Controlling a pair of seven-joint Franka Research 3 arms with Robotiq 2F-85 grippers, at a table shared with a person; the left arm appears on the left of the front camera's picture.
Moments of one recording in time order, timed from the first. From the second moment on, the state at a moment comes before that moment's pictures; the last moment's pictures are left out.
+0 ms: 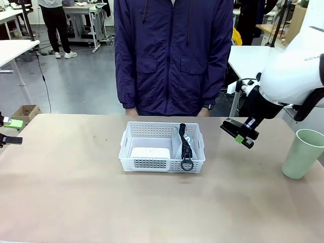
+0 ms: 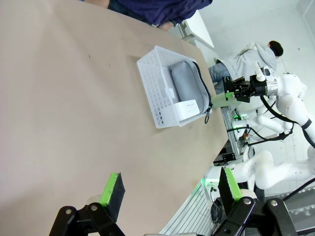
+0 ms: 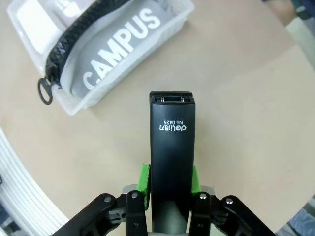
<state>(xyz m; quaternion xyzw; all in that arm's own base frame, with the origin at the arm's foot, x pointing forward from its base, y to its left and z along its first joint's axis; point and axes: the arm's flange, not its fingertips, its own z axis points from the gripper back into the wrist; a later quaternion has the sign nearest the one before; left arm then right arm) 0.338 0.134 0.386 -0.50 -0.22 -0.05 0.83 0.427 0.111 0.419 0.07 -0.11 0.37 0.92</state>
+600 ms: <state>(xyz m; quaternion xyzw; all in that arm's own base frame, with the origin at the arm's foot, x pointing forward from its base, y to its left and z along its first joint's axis) 0.338 0.134 0.386 -0.50 -0.22 -0.05 0.83 0.427 0.118 0.424 0.05 -0.11 0.32 0.94</state>
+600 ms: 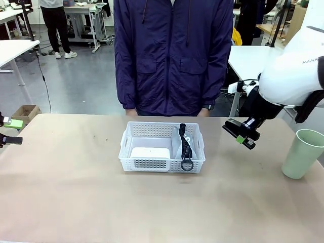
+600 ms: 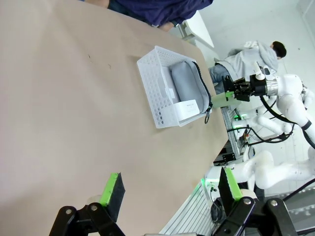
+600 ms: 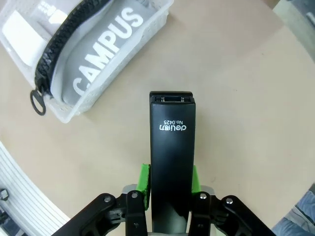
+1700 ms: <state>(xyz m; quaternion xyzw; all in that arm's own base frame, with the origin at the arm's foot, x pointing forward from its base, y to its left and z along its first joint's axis) 0.338 0.134 0.387 -0.50 -0.22 -0.05 0.83 0.440 0.386 0.432 0.03 -0.09 0.48 0.87</state>
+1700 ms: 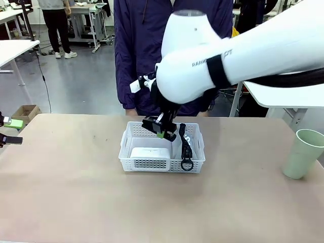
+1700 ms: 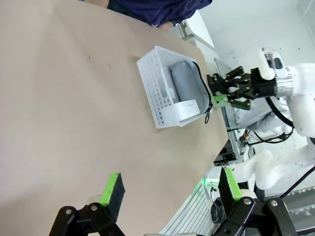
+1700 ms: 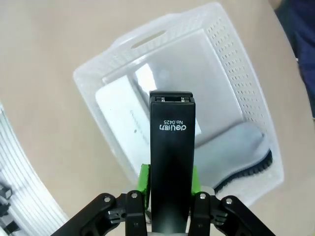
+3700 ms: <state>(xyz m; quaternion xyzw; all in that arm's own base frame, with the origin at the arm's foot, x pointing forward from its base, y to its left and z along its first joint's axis) 0.338 0.134 0.387 -0.50 -0.22 -0.05 0.83 0.490 0.389 0.316 0.04 -0.16 0.51 0.85</state>
